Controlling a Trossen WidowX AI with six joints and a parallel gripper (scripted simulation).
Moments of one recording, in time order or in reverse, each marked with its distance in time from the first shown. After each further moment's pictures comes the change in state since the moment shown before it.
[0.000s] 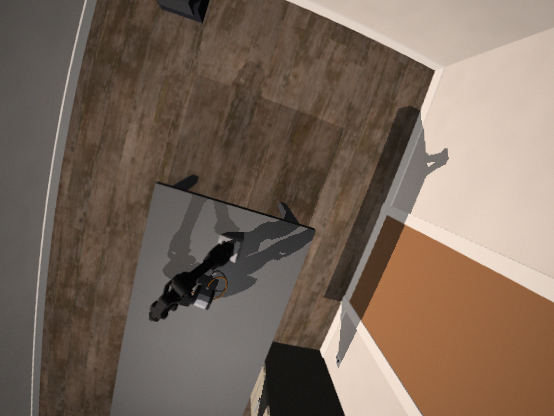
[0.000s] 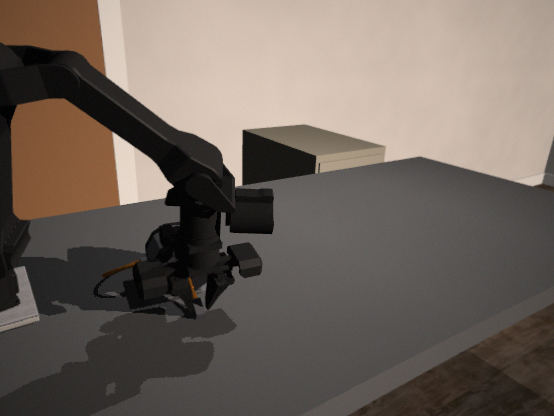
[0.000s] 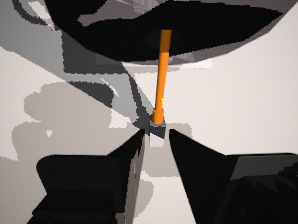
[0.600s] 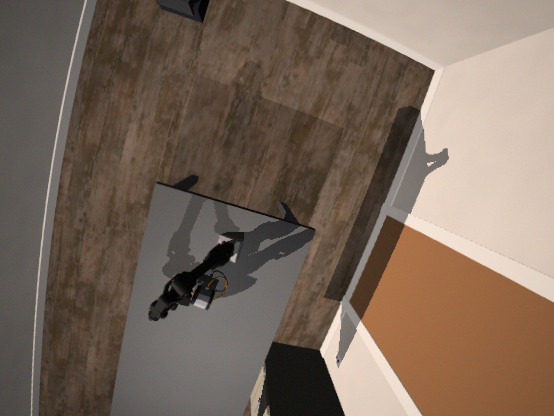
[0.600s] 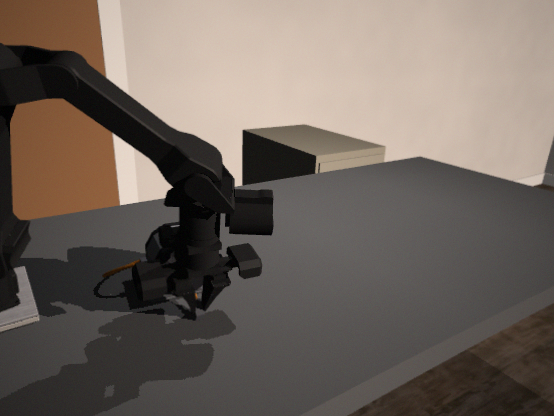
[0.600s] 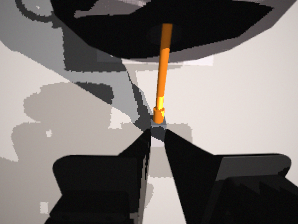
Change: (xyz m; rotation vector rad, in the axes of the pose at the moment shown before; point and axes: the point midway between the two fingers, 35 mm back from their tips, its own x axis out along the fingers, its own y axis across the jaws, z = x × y) arm 0.000 0.001 -0.003 0.000 0.000 -0.001
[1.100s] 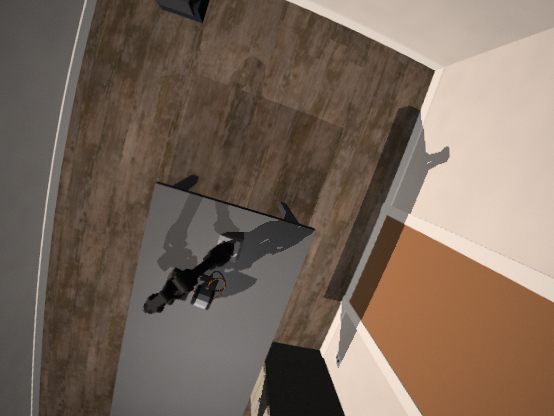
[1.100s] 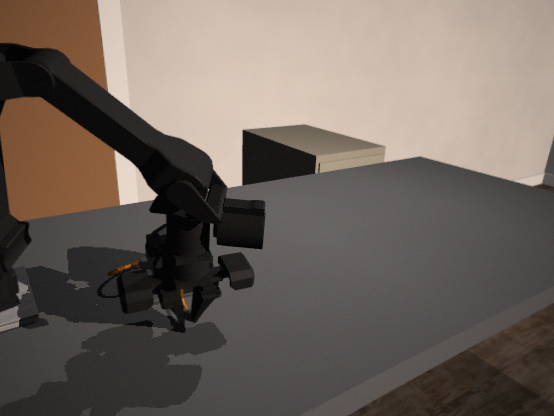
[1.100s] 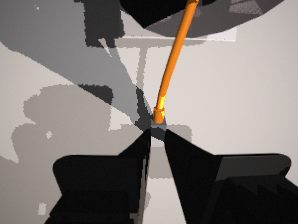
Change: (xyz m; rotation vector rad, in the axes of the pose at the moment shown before) arm -0.004 0.023 -0.024 0.007 0.003 0.004
